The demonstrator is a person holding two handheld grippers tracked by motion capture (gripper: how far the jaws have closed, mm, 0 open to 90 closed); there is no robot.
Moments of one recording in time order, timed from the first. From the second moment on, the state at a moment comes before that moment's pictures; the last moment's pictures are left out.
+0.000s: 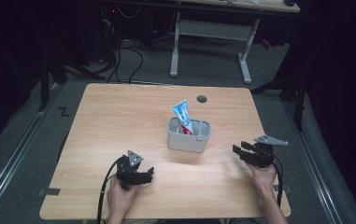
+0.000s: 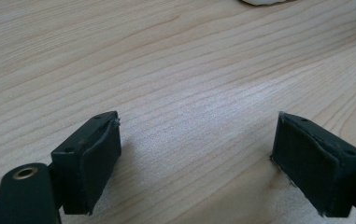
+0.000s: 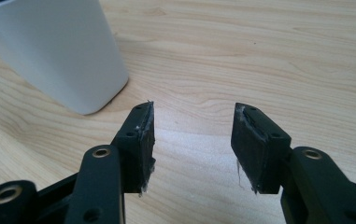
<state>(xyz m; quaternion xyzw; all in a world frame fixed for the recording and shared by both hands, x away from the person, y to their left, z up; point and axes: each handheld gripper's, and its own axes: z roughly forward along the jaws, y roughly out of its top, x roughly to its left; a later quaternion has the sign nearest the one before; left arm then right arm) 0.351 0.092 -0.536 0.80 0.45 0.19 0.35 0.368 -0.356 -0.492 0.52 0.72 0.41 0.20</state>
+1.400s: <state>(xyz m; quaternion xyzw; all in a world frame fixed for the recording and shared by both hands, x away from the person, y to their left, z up) 0.351 0.092 -0.536 0.80 0.45 0.19 0.35 0.375 -0.322 -0.527 0.51 0.76 0.37 0.18</state>
